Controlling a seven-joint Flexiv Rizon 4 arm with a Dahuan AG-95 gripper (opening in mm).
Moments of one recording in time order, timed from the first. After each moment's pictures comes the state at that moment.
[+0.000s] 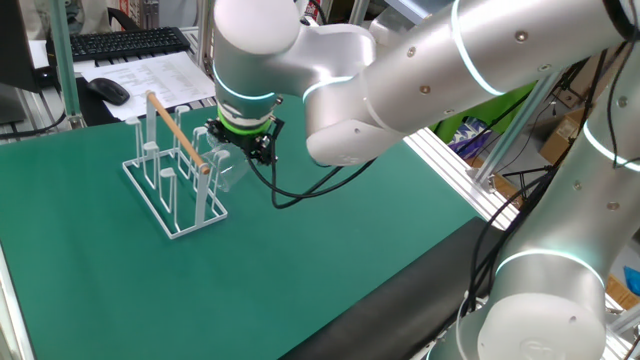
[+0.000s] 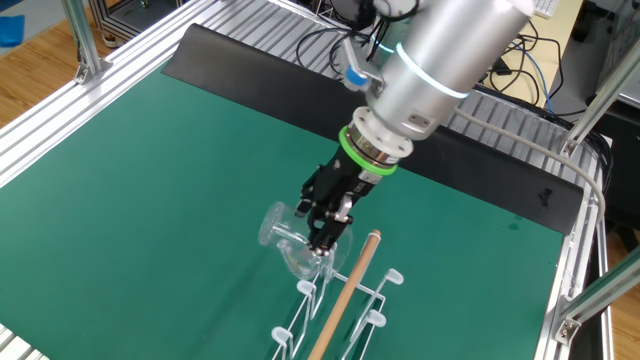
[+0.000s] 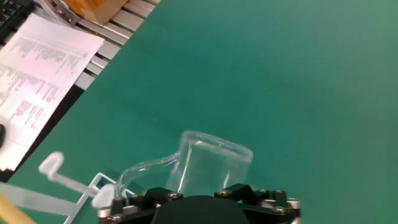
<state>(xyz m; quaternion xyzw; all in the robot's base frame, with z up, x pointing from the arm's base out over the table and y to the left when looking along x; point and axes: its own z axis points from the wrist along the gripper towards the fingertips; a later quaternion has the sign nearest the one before) 0.575 0.087 0.145 0.45 0.86 -0.02 0.23</state>
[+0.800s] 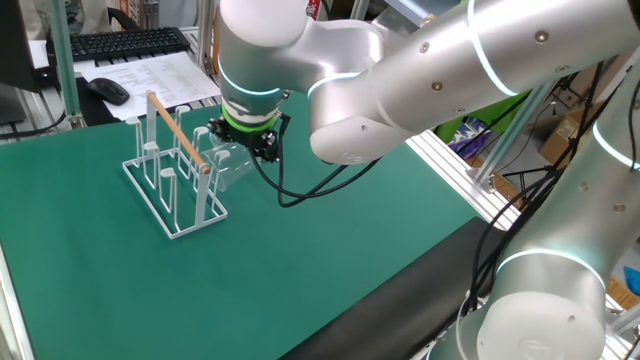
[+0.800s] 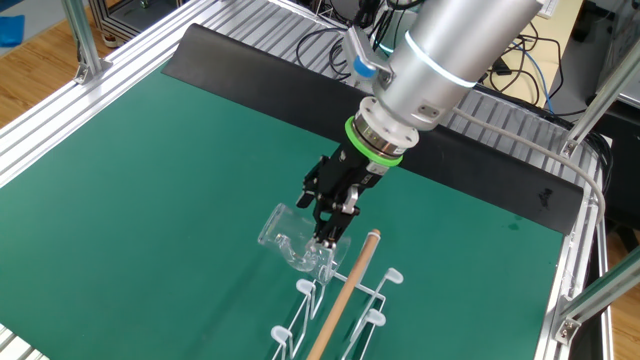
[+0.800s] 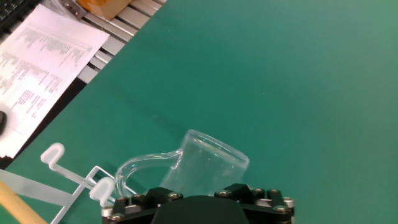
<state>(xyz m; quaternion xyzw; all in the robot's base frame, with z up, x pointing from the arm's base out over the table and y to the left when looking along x) 0.567 0.083 0.156 0.42 0.88 -0.03 0.23</state>
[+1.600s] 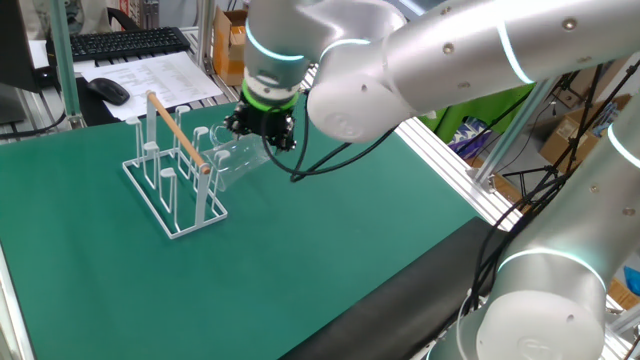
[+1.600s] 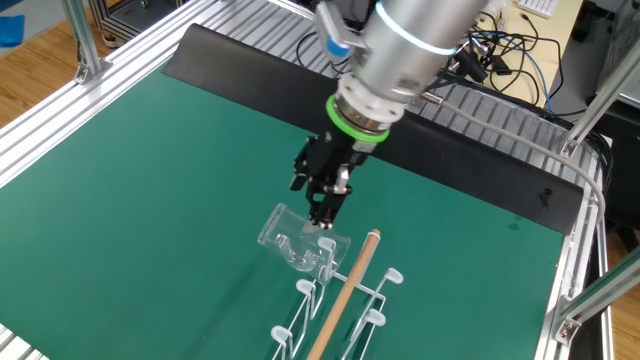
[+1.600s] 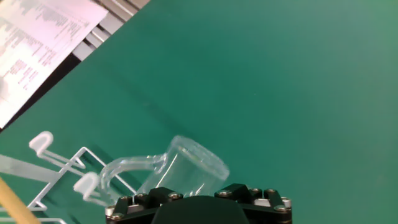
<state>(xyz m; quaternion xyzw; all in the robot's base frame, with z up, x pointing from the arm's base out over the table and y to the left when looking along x) 0.560 0.053 0.169 0.37 0.91 -0.02 0.17</state>
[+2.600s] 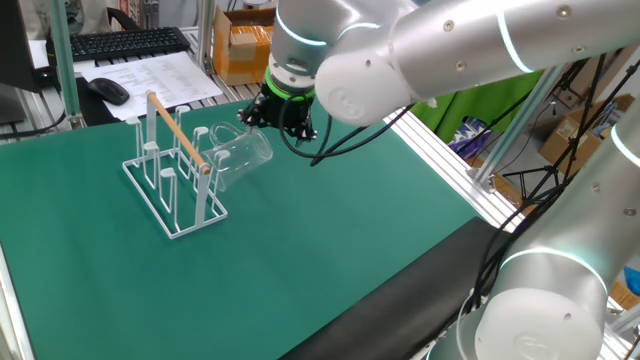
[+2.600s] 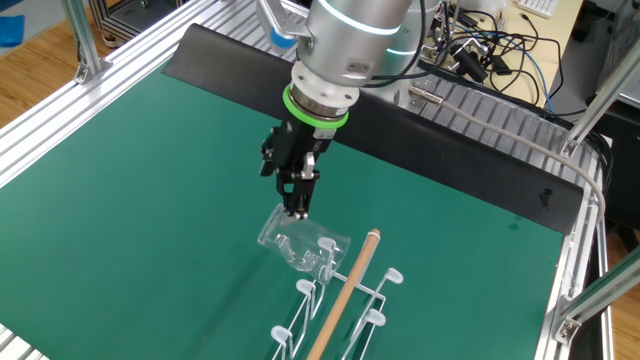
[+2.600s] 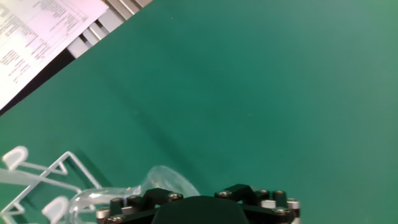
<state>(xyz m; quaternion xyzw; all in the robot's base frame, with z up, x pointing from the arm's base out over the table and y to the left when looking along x) 0.568 0.008 0.166 0.33 0.93 -0.01 0.15</state>
